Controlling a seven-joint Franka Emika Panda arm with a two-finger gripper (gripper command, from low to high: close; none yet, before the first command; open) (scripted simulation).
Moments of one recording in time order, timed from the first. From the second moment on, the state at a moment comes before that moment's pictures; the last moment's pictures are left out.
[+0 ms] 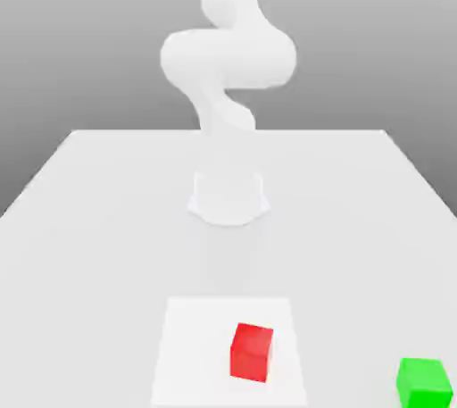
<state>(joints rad) -0.02 -0.71 0.02 -2.33 -0.01 2.34 0.84</state>
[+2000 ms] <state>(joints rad) 0.27 0.40 0.20 -2.24 -0.16 2.63 1.54</state>
